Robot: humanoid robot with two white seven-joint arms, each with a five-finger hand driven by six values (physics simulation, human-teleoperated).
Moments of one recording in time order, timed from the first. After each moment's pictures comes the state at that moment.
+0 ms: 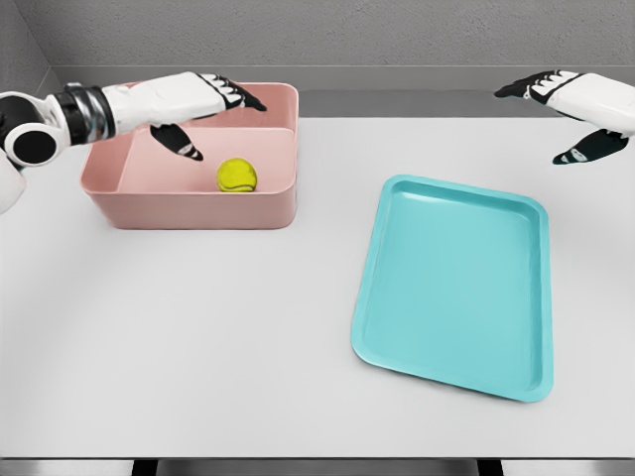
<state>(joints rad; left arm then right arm) -1.04 0.59 -0.92 -1.02 -0.37 -0.61 -0.33 -0.90 -0.97 0.87 -1.19 0.15 -0.61 0.26</state>
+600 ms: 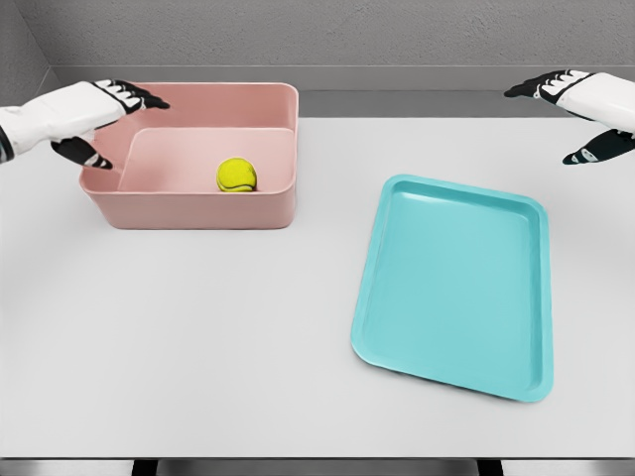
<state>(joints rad) -0.96 0.84 -0.94 -1.03 -0.37 -0.61 -0.16 -0.90 -1.00 0.87 -1.19 0.15 -0.61 0.26</state>
